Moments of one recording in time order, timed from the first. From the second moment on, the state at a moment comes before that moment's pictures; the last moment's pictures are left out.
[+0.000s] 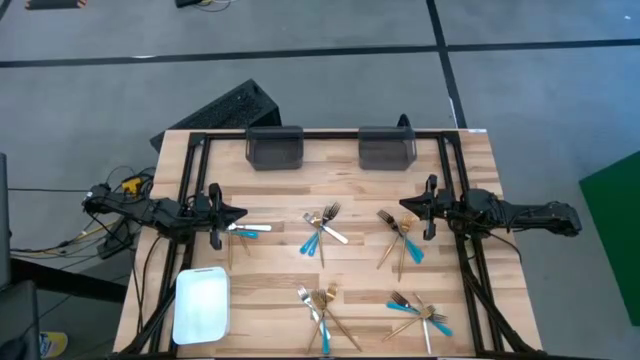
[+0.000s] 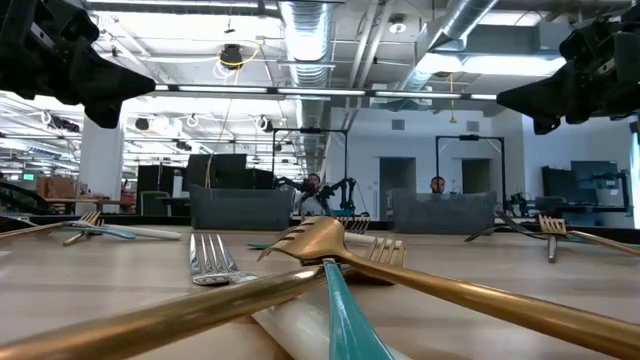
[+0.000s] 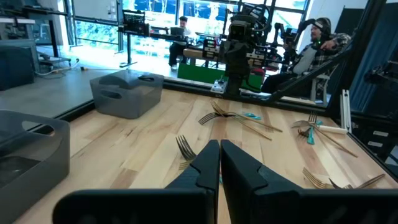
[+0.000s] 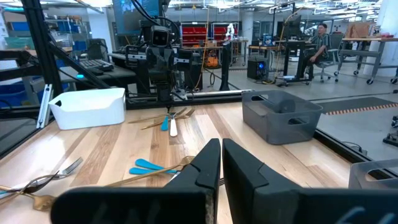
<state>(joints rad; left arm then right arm) -0.30 0.01 0.06 -0.11 -0.47 -0.17 -0.03 0.03 0.00 0.04 0.16 0.03</state>
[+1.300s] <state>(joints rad) -0.30 0.01 0.06 0.18 -0.68 0.09 -0.03 0.10 0.04 0.03 0.35 0.53</state>
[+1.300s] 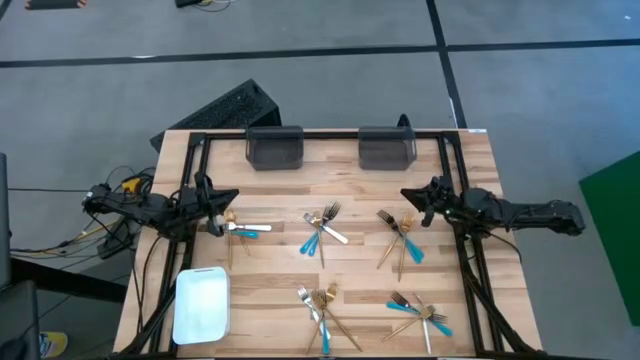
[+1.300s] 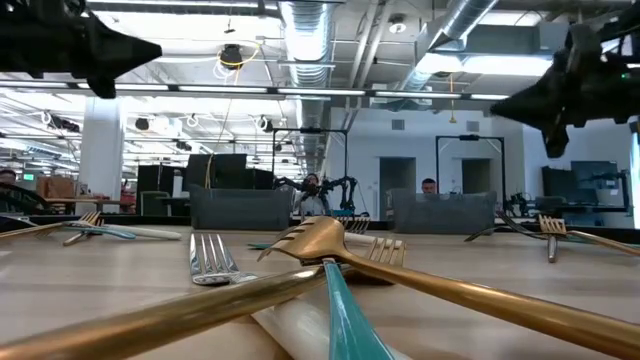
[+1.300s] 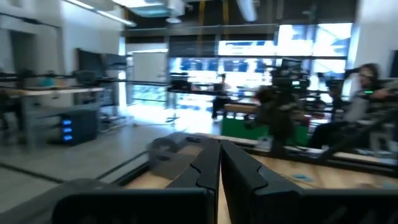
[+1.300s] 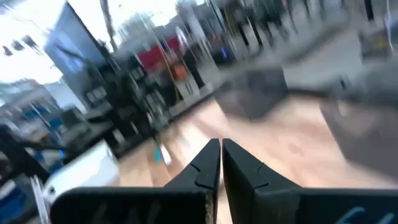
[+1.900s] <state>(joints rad) -0.26 0.01 0.06 0.12 -0.77 0.21 -0.09 0.70 0.47 -0.40 0.50 0.52</state>
